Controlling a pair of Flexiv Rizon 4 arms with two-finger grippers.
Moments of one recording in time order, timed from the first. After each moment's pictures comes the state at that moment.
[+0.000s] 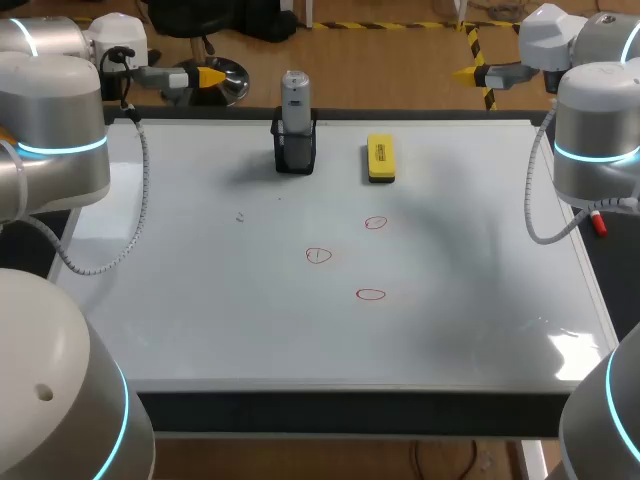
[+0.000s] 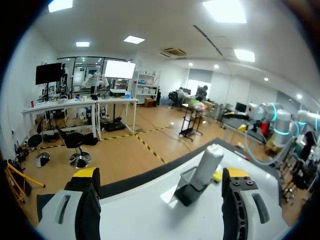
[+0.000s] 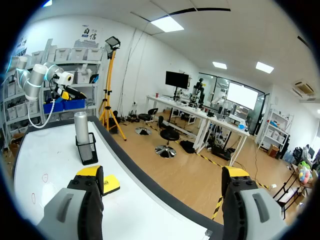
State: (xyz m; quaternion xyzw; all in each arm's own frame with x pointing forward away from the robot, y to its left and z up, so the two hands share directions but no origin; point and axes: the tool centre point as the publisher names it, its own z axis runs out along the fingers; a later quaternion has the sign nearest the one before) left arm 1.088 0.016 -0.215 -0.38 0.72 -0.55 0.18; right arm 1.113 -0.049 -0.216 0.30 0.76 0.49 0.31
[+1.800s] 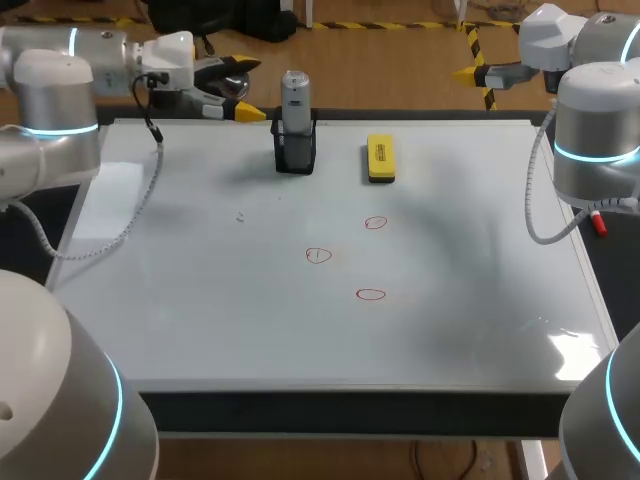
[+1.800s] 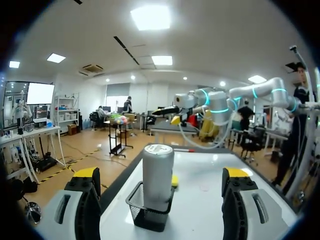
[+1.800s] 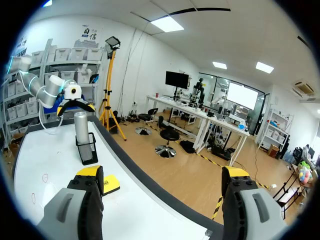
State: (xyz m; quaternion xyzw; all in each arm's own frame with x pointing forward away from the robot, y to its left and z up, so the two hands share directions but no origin) left arm 1.064 -0.105 -0.246 -0.06 0.74 -0.67 0.01; right arm 1.113 -0.049 -0.216 0.30 0.76 0.49 0.31
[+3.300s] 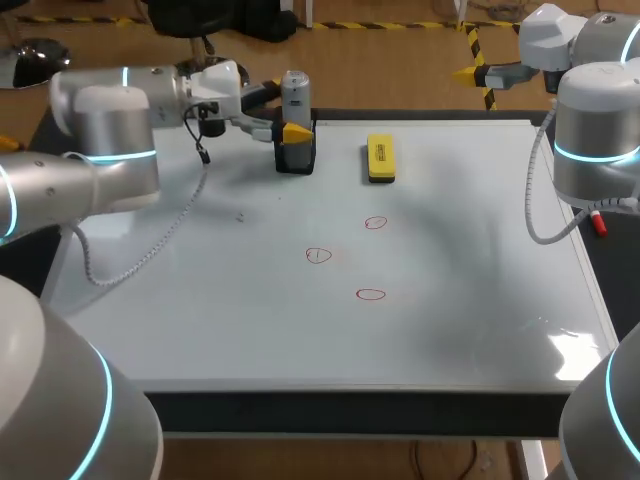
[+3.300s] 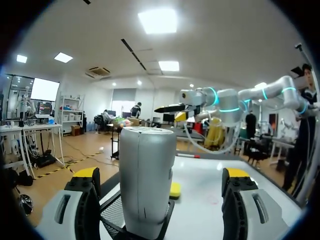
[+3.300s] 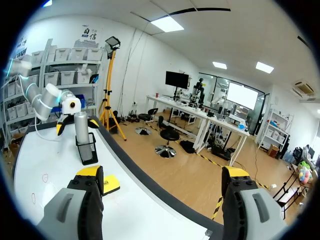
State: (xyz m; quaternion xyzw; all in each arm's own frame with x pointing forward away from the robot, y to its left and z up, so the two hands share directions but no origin) left arm 1.062 -0.174 -0.285 -0.09 0.71 -0.70 0.02; right arm 1.113 -0.049 -0.216 0.30 0.76 0.49 0.31
